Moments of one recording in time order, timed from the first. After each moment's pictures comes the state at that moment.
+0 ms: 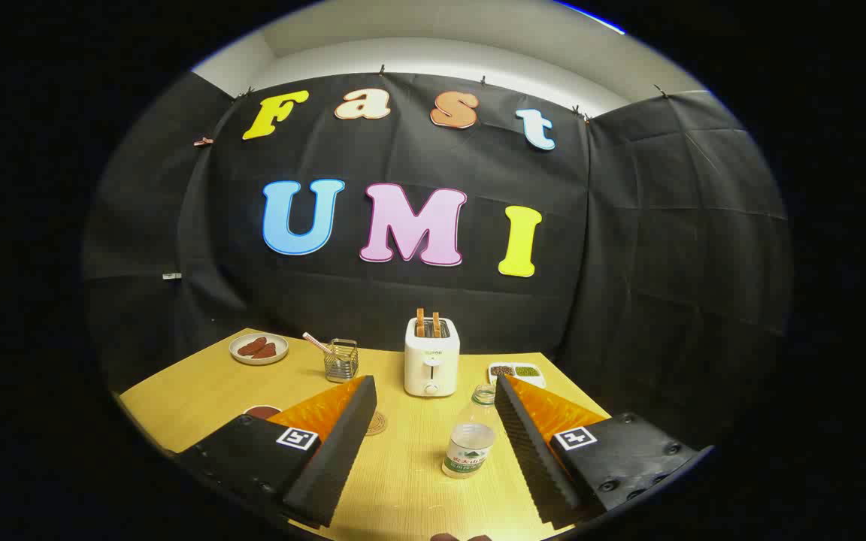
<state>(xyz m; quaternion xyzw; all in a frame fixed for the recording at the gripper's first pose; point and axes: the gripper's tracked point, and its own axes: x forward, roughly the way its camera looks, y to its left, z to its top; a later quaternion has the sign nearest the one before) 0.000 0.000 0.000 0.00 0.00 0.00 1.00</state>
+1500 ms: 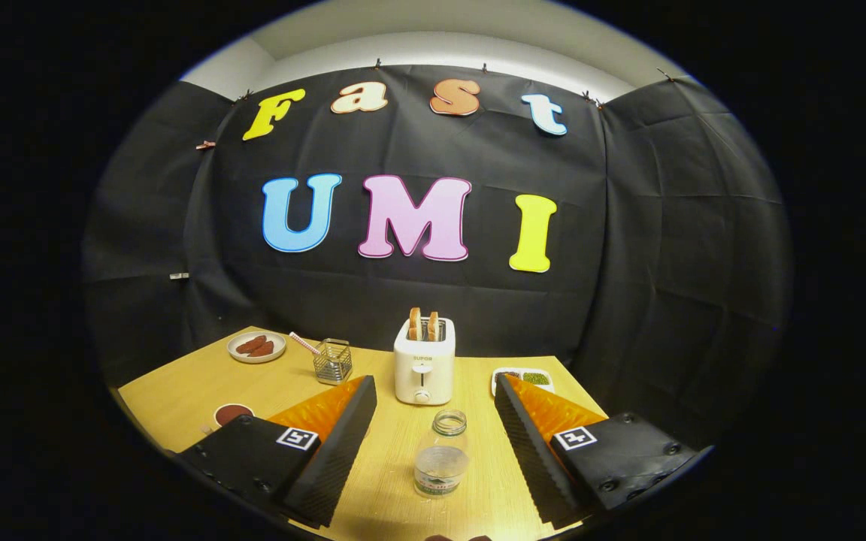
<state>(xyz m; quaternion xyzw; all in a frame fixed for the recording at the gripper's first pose) 0.066 -0.053 -0.021 0.01 0.02 0.05 1.00</state>
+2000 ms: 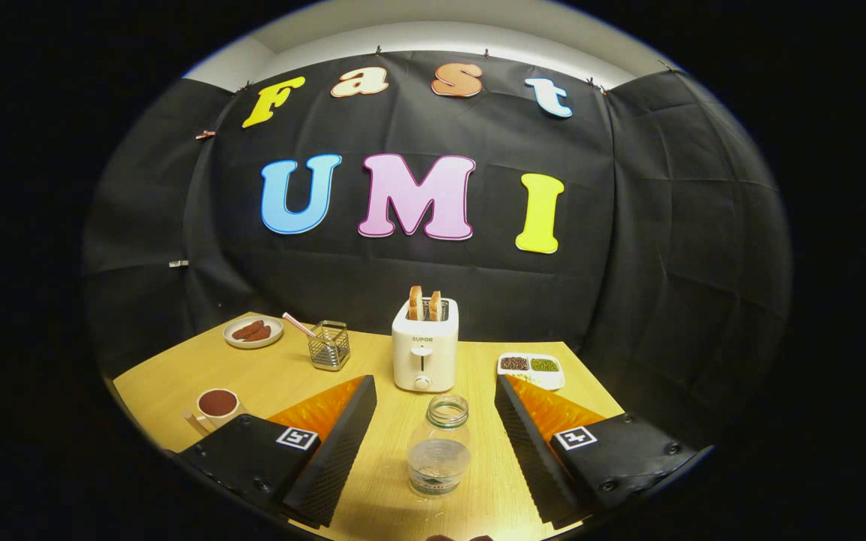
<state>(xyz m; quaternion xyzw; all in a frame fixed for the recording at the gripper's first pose) 0.092 -0.055 -0.061 0.01 0.04 0.06 1.00</state>
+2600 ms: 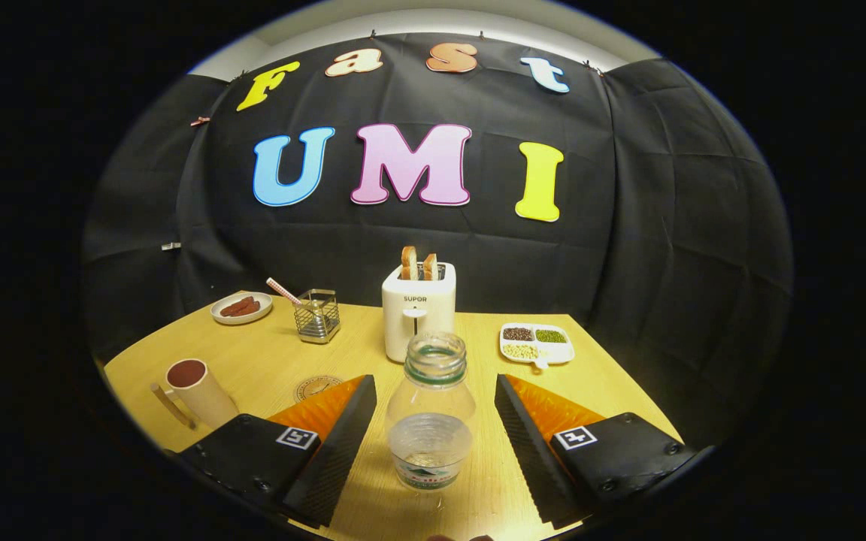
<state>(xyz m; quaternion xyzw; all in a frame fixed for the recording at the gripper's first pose) 0.113 -0.059 -0.133 0.01 0.08 0.06 0.99</state>
